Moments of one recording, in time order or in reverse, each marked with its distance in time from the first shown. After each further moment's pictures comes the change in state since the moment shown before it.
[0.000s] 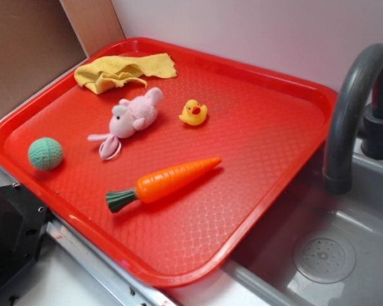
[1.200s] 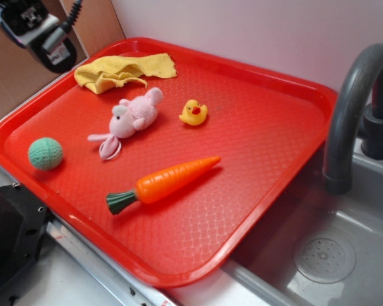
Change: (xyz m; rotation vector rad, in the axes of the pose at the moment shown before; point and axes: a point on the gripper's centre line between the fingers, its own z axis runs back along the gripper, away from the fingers) arm 0.038 -0.050 -0.051 -0.095 -0.100 -0.149
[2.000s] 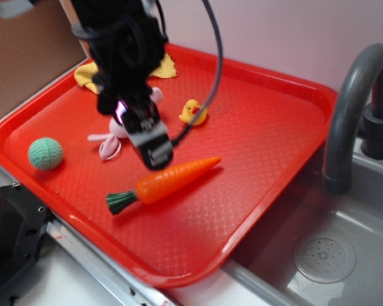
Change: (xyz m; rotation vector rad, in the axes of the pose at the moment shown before) arm 0.008 -0.041 -0.103 0.037 0.236 -0.151
